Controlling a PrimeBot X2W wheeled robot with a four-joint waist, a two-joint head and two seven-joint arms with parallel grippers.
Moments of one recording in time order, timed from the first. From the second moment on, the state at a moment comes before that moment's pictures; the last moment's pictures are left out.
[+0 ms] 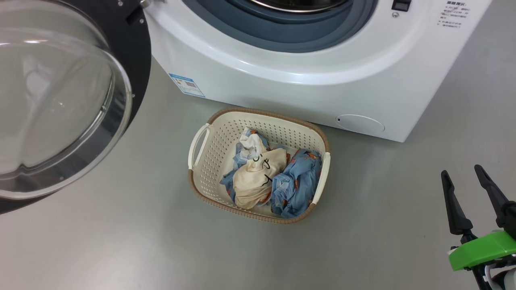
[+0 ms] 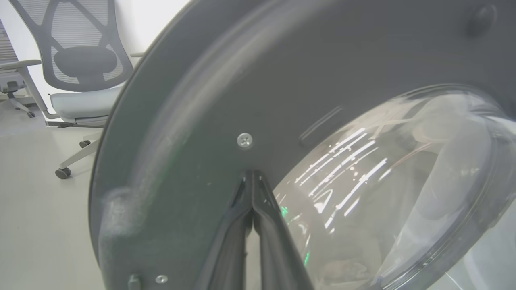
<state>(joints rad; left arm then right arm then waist) -0.68 0.34 0.48 0.81 -0.31 -0.07 -0.26 -0.10 -0.27 -0.05 0.20 0.20 0.12 -0.25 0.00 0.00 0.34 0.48</state>
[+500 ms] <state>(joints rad) -0.73 0.35 0.53 0.87 -0.22 -0.09 -0.26 -0.10 -0.26 -0.04 0.20 0.19 0.12 -0.25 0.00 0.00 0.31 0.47</state>
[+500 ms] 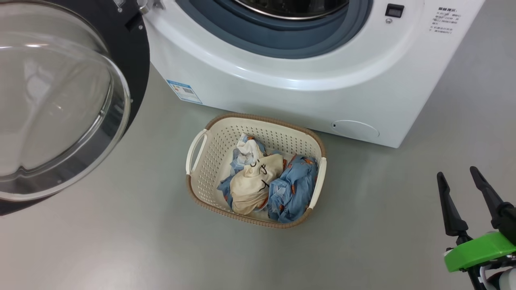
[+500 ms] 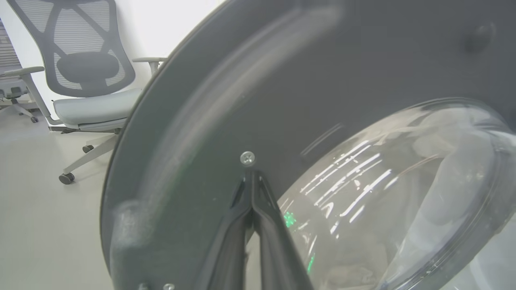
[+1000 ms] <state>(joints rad) -0.57 0.27 0.49 0.69 -0.19 -0.13 -0.26 -0.06 -0.22 -0.03 0.21 0.20 0.12 -0.25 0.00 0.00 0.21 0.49</state>
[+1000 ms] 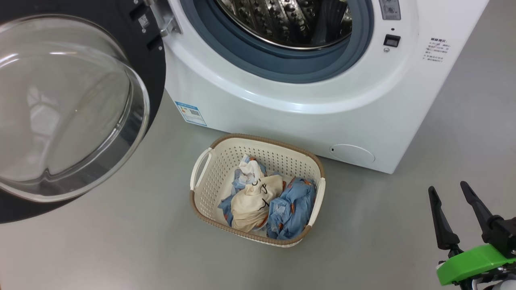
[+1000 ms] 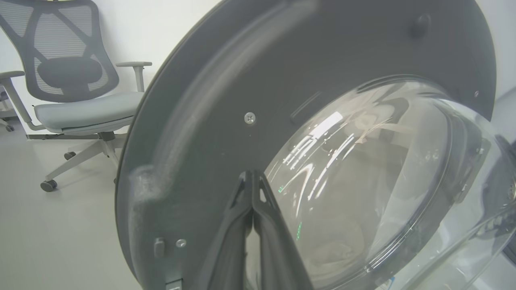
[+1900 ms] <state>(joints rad) -0.13 0.21 0.15 0.25 -0.41 -0.13 -0.26 -0.03 -0.19 -0.07 0.19 0.21 0.12 -0.25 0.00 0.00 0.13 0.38</state>
